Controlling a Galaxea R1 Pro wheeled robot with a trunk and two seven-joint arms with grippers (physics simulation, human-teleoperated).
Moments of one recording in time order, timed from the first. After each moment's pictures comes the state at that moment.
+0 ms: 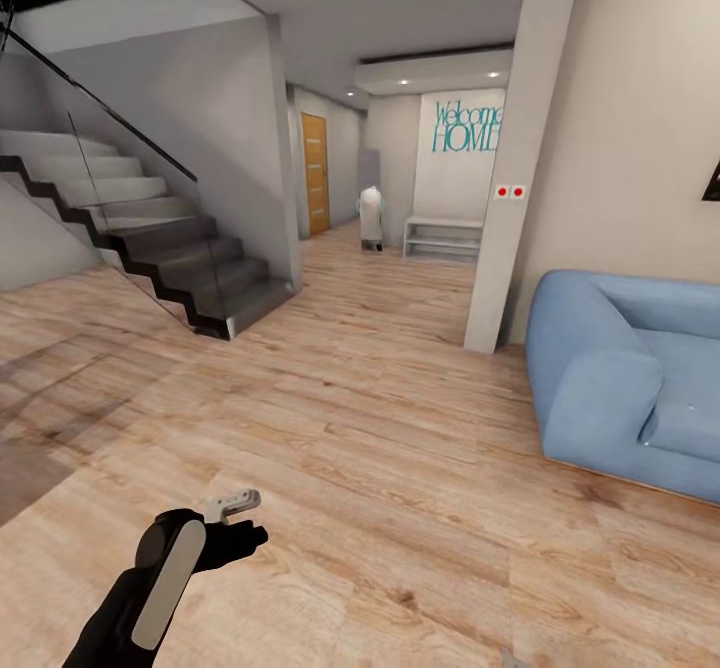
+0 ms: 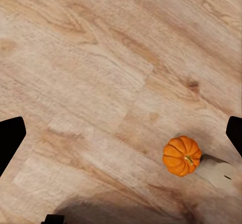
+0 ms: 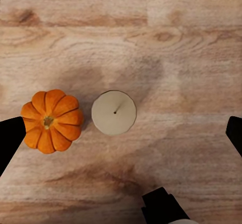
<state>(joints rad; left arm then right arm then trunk) -0.31 0.03 -0.04 -1.35 0.59 1.04 0.42 -0.22 -0.01 0.42 -0.58 -0.72 0.09 -0.51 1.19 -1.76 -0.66</state>
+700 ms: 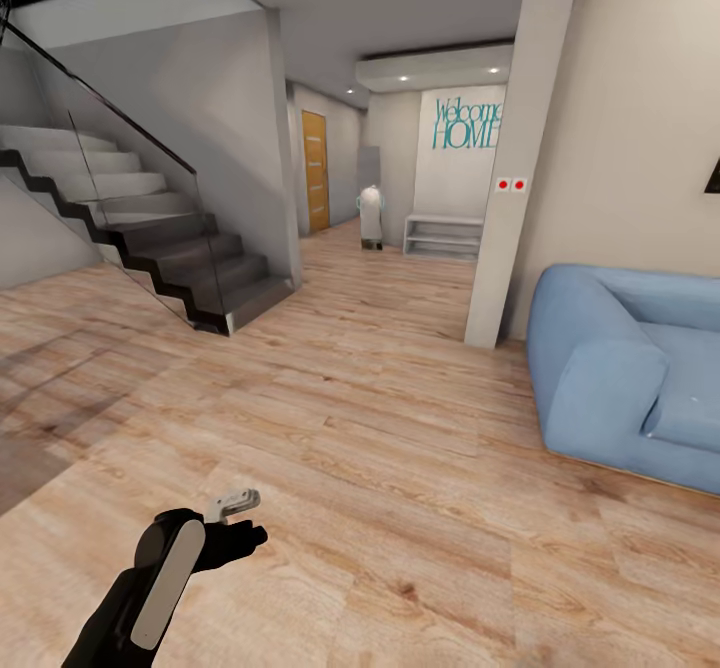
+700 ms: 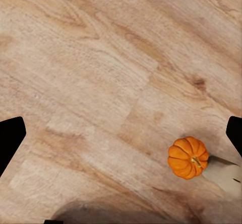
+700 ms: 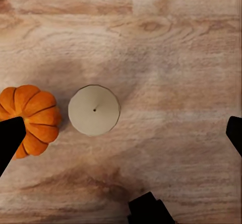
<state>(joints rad) -0.31 0.03 -0.03 -1.35 0.60 1.04 0.42 -0.23 -0.04 0.41 -0.54 -0.72 0.08 -0.50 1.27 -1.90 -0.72</state>
